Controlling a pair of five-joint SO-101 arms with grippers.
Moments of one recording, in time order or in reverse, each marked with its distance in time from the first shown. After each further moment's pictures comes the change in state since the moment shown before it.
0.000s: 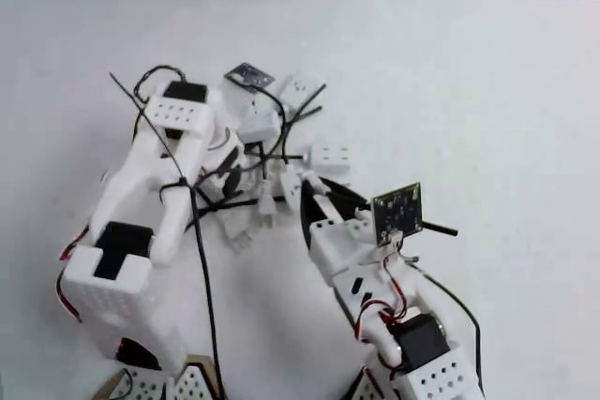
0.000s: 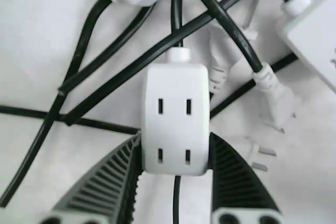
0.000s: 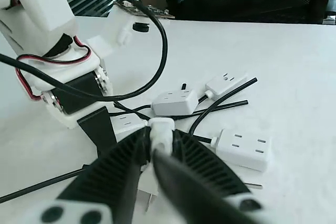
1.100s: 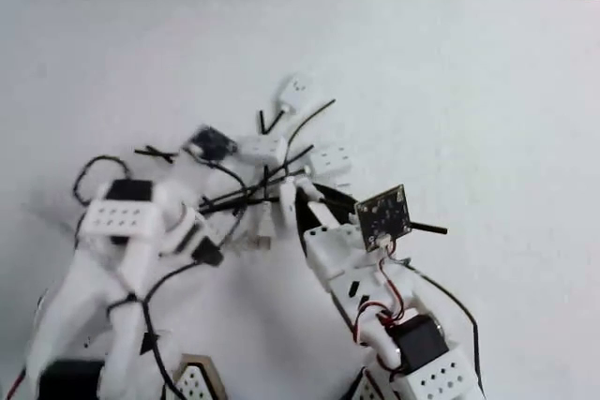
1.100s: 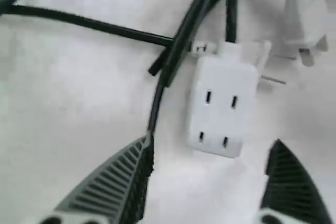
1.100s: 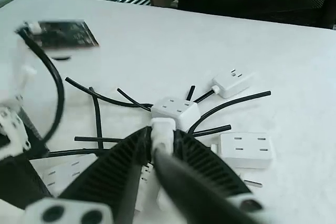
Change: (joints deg) left arm -8.7 -45.3 51.8 -18.1 -8.1; right arm -1.8 -0.3 0.0 2.2 4.9
